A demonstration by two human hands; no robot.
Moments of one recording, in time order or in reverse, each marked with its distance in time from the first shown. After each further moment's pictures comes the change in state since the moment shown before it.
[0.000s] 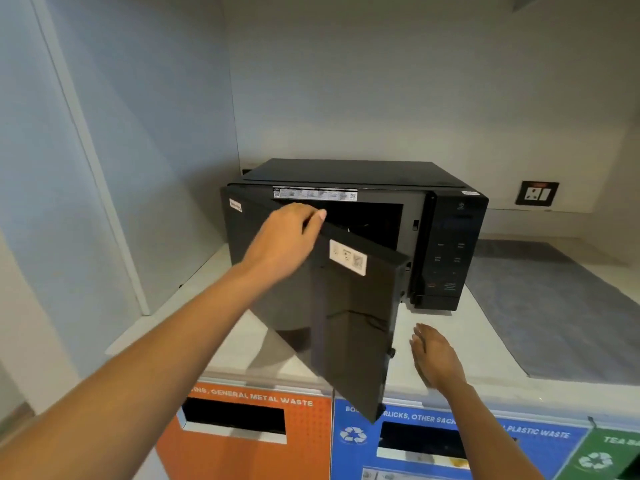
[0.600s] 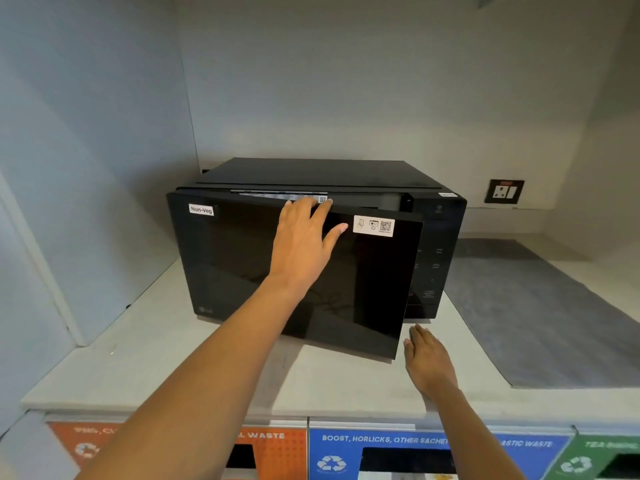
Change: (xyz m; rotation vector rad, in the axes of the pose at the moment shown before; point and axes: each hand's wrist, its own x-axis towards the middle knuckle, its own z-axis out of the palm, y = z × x) left_hand 0.054 0.006 0.094 0.188 0.150 0.157; right_hand 0.031 0.021 -0.001 -0.123 0.018 0.084
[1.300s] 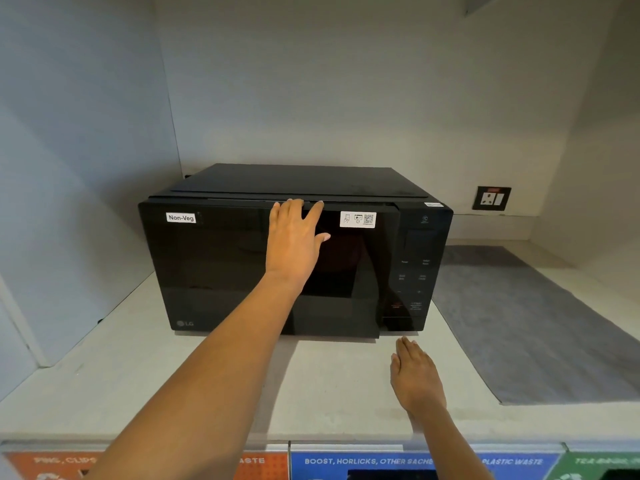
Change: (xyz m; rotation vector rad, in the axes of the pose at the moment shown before) left_hand 0.037 -0.001 0.041 0.142 -0.033 -0.015; right_hand 0.003 0.000 0.001 -0.085 -0.060 0.019
